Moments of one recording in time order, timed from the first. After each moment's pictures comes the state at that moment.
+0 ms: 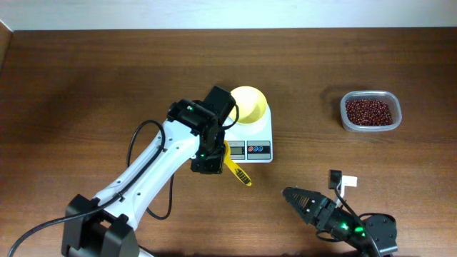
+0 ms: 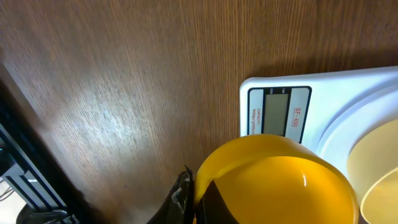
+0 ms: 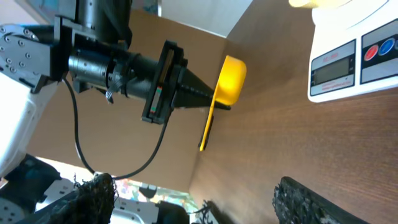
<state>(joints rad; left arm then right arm) -0.53 1.64 1.36 -1.23 0.12 -1.98 0.21 0.03 0.01 -0.02 -0.78 1.23</state>
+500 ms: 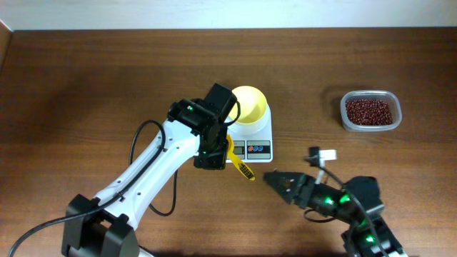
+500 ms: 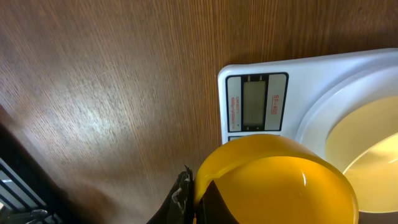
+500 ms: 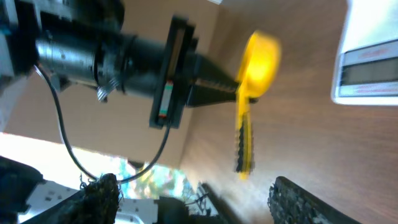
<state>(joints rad) -0.53 1.64 1.36 -1.16 0.12 -1.98 0.40 0.69 0.26 0.24 -0.74 1.10</state>
